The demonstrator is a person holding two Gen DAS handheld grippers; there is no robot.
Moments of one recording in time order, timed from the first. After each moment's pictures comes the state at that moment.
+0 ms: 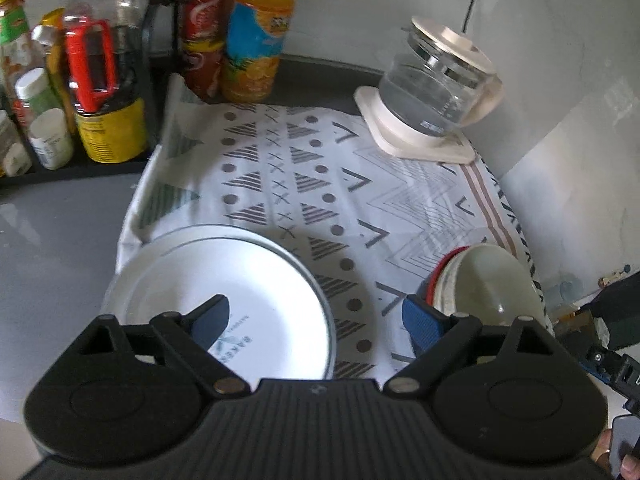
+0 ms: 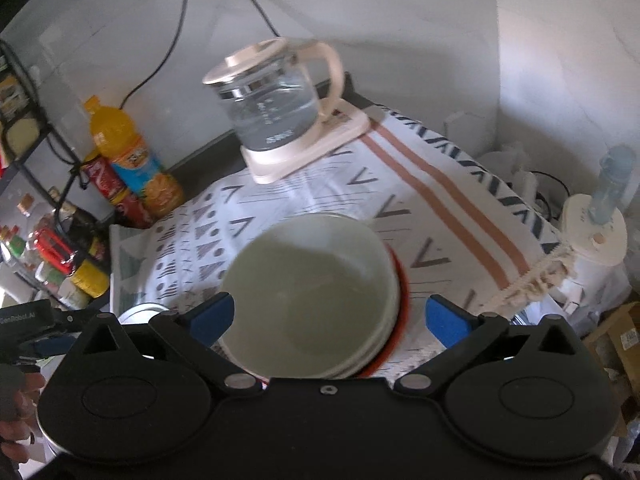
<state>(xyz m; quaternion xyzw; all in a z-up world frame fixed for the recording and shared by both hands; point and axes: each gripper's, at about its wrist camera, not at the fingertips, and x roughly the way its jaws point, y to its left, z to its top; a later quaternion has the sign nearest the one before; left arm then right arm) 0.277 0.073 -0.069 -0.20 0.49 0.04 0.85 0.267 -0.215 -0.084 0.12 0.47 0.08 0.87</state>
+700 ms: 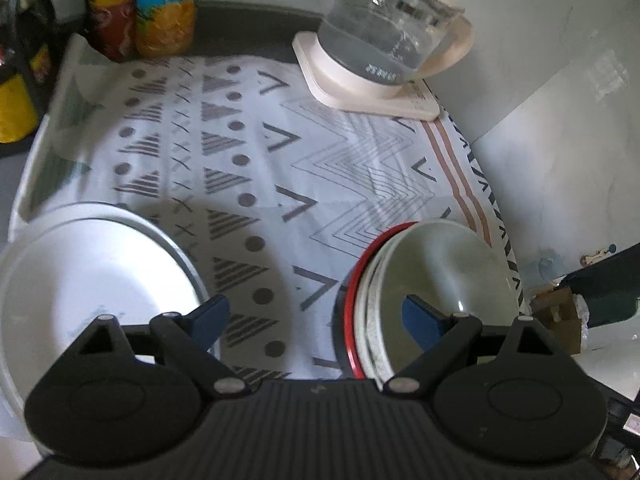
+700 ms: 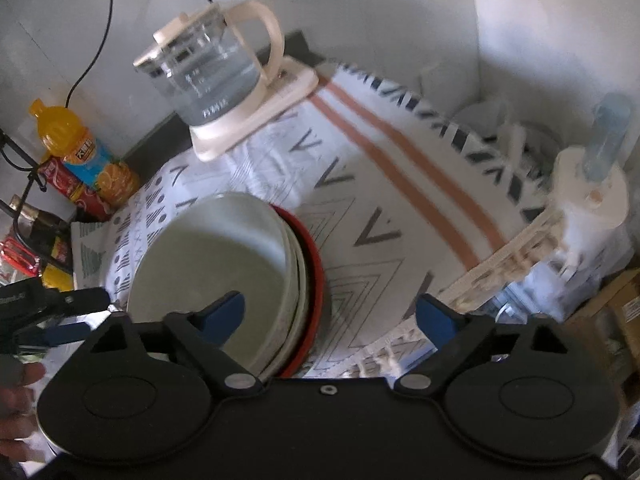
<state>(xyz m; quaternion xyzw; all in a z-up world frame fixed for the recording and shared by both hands) 0.336 0.008 -0.114 -0.22 0.54 0.00 0.82 0.302 -0.269 -0.144 0.16 0.53 0.07 0.83</state>
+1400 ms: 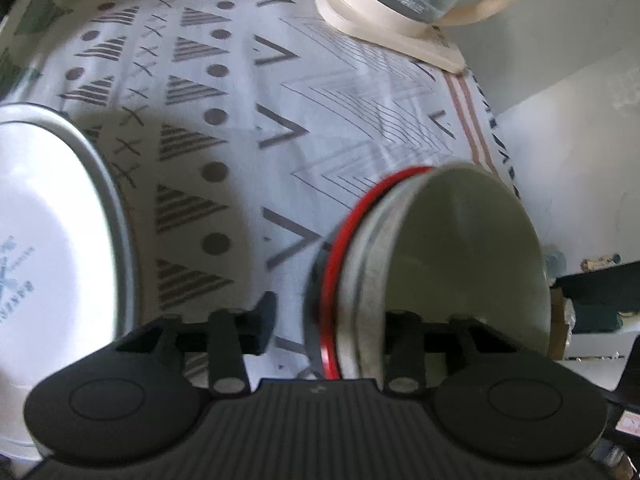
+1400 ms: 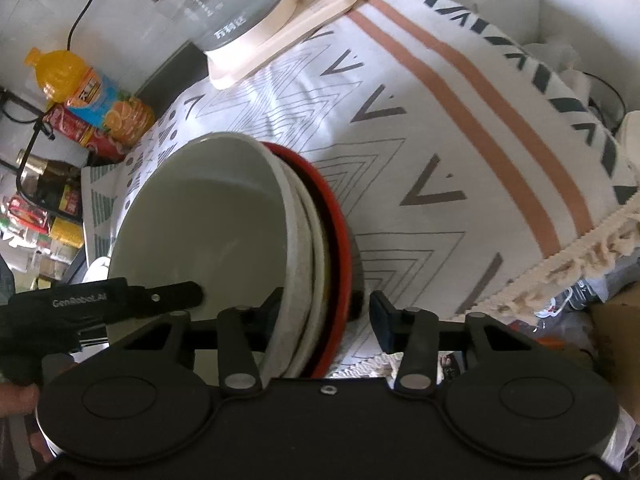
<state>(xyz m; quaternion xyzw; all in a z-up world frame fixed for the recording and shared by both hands) 0.347 -0.023 -0.178 -0.28 0.58 0.00 0.77 0.343 -0.252 -0.195 0.15 0.61 0.15 0.77</state>
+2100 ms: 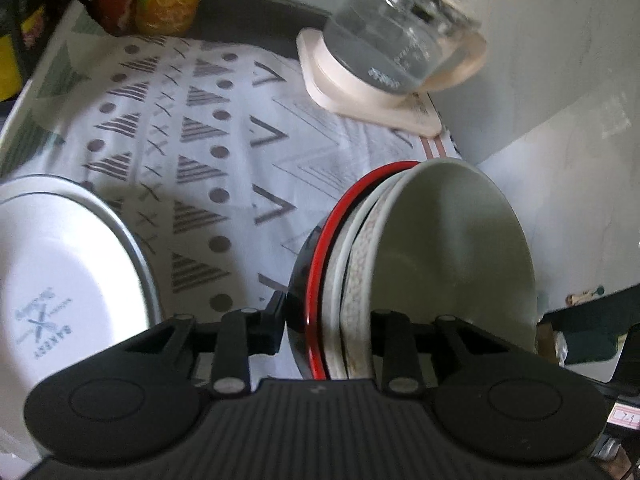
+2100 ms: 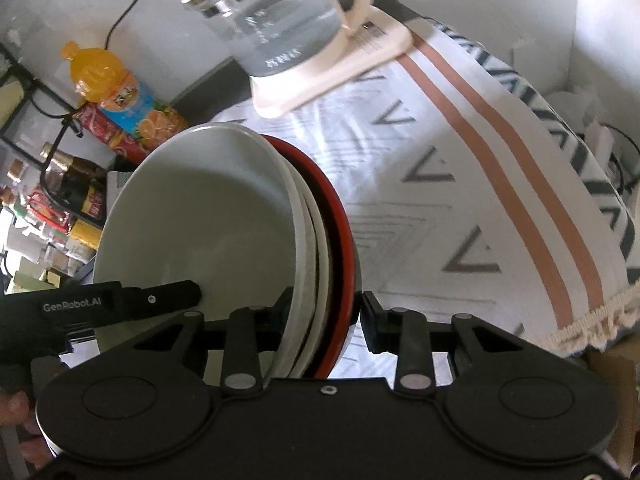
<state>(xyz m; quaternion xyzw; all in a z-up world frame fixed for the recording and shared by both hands) 0.342 -0.005 -0.126 -0.28 0.51 0.02 0.81 0.367 -0.228 -0.161 0.12 0.57 0.19 0.79</state>
